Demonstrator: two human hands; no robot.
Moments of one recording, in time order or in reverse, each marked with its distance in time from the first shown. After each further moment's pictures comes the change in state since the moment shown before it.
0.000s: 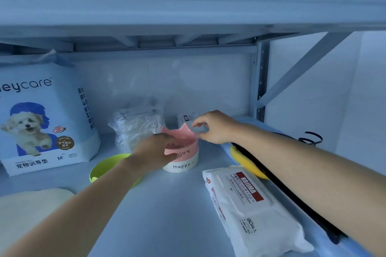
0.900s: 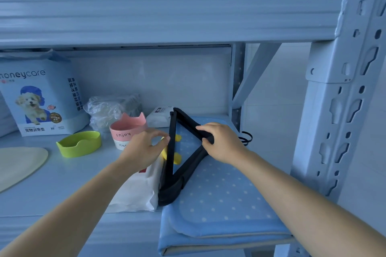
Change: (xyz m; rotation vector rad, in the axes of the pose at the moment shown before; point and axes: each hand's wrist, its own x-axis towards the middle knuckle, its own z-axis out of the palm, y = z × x) left_hand -0.031 0.238 0.053 -0.185 0.282 -0.230; right_hand -0.166 0.172 -0.048 0.229 0.199 -0.181
